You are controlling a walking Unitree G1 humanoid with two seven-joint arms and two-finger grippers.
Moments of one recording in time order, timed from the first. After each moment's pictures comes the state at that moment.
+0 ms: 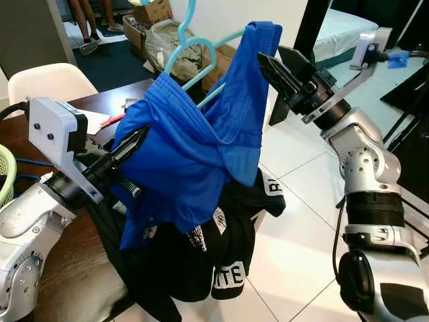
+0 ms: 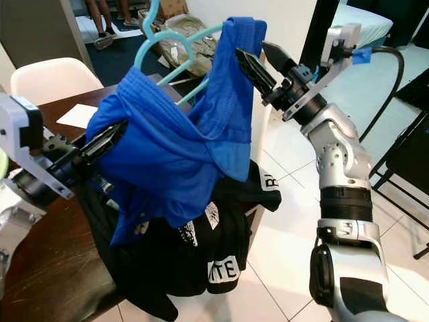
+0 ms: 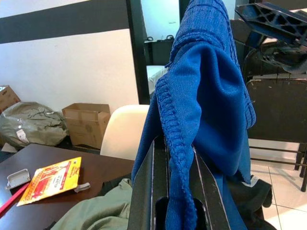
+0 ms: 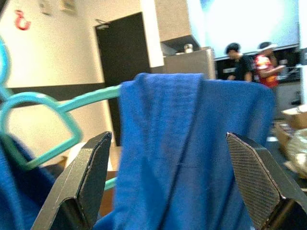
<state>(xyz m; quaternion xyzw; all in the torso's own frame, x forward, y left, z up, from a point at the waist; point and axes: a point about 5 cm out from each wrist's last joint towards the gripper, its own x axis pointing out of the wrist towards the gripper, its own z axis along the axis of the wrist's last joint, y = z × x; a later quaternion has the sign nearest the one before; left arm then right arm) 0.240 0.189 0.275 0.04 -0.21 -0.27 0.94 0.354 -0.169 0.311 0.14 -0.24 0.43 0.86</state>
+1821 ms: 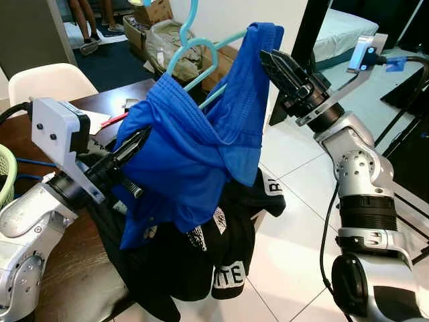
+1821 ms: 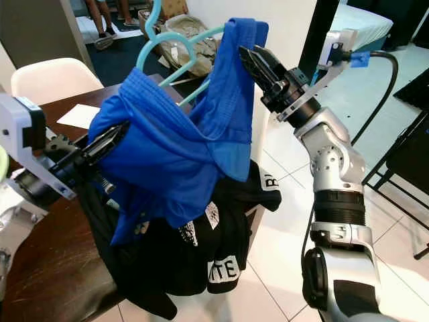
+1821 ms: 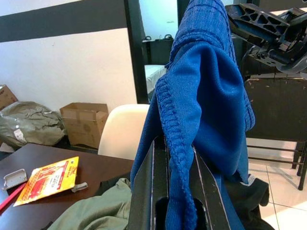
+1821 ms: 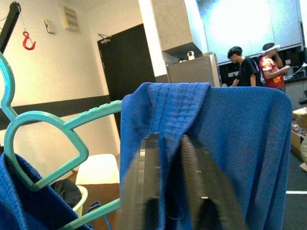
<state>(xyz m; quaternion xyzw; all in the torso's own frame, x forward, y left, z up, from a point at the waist) 0.240 0.186 0.274 0.04 -0.21 -0.27 0.94 0.356 -0.160 0.312 0.18 -0.24 0.42 0.85</state>
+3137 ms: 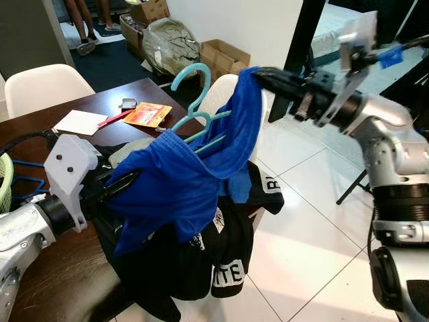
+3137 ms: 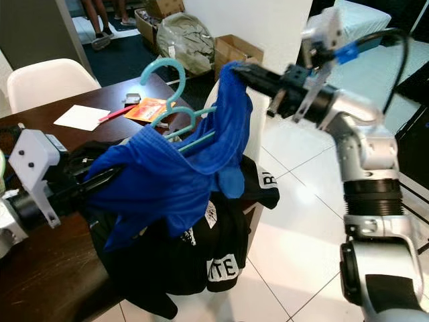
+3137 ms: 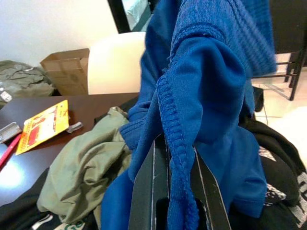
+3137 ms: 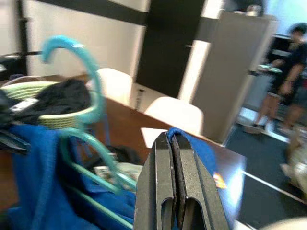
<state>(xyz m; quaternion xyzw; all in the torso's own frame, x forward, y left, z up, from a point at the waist) 0.234 0.206 0.238 0.16 -0.08 -0.32 0.93 0.334 -0.146 0.330 -0.08 -0.19 0.54 0.81</state>
